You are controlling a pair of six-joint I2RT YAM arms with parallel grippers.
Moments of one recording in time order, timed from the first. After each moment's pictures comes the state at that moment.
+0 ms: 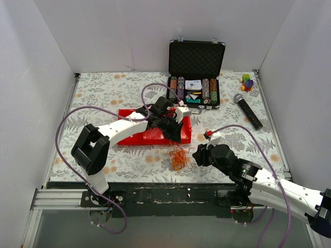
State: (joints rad) left arm -0.75 1.77 1.27 -0.46 0.60 0.03; right arm 1.00 0.64 0.35 -0.22 0.30 0.45
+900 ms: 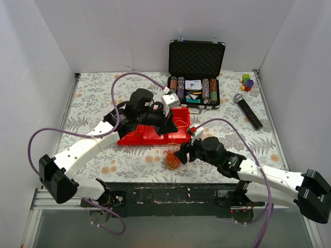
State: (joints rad) left arm -0.76 1.33 1.28 -0.49 0.59 0.02; right arm 1.00 0.94 0.42 0.15 0.07 0.33
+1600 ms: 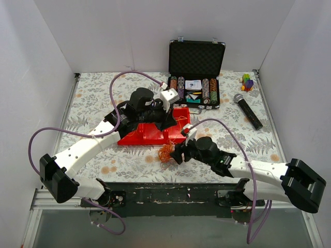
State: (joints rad) left arm -0.76 1.34 1.28 -0.42 0.41 -0.02; right arm 1.01 1.09 0.39 0.32 0.03 0.29
